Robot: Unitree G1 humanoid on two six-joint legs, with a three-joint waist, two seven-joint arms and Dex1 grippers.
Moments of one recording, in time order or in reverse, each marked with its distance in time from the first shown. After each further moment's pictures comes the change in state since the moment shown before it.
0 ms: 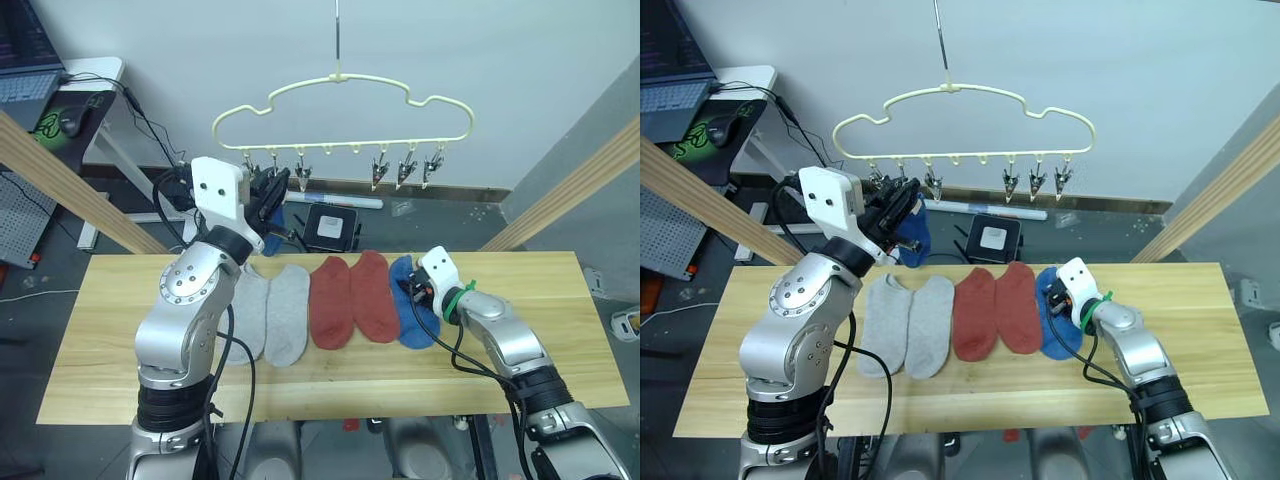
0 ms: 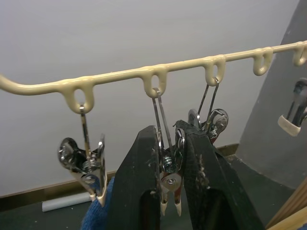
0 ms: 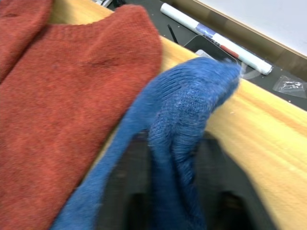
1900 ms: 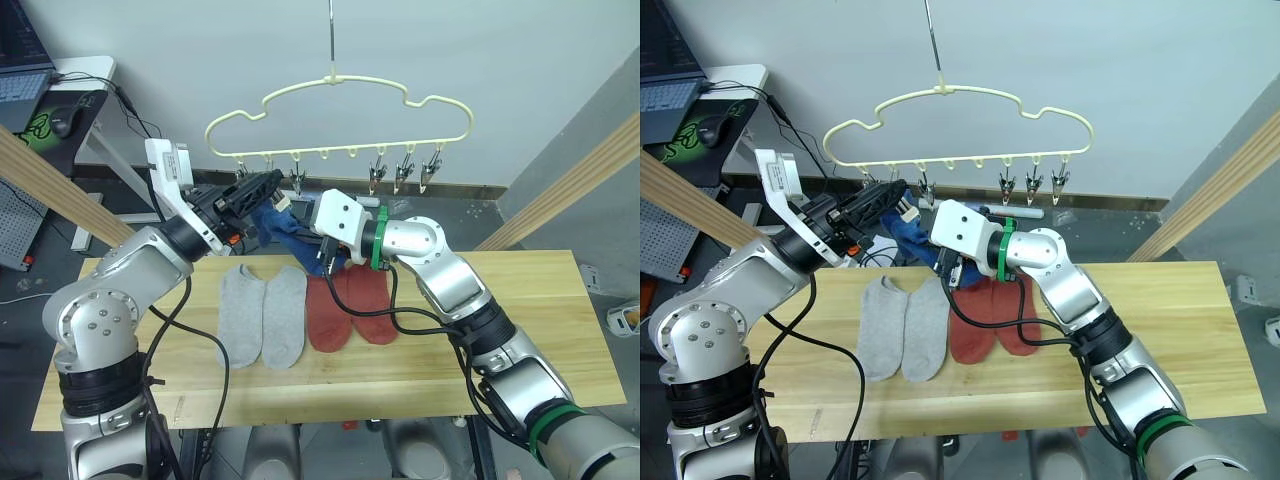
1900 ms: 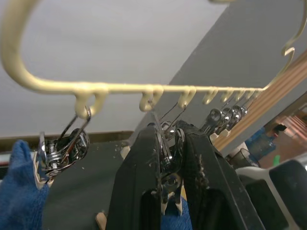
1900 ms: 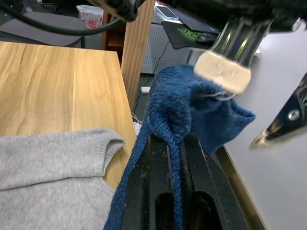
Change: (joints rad) left arm -0.066 0.228 0.244 0.112 -0.735 0.325 -0.064; right arm -0.443 0.185 0.238 -0.083 -0.108 -0.213 0.273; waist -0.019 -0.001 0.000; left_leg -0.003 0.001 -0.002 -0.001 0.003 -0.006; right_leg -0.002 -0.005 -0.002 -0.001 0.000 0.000
